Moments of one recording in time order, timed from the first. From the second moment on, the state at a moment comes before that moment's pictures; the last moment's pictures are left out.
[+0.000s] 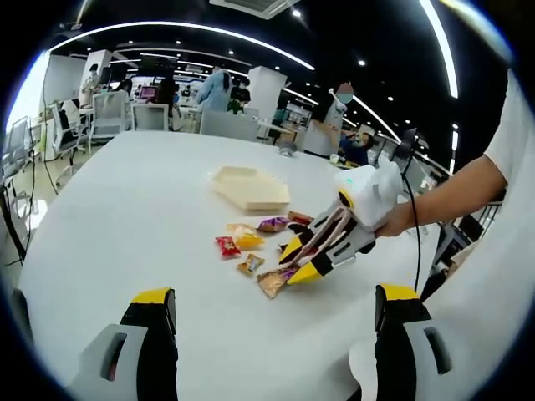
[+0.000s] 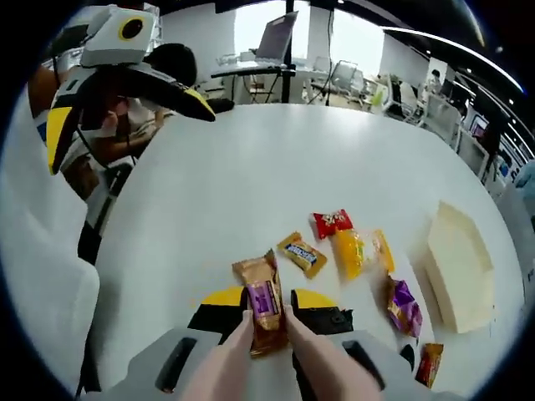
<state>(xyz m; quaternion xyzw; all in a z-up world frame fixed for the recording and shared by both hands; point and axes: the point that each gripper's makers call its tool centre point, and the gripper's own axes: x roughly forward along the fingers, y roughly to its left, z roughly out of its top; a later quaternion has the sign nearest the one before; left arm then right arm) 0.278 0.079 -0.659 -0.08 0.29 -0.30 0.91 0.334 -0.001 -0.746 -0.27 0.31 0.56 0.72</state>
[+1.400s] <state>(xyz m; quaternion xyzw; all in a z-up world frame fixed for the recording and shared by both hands) 0.298 -0.014 -0.603 -0.04 0.23 -0.36 0.90 0.324 -0.147 -0.649 -0.10 0.28 0.35 0.89</state>
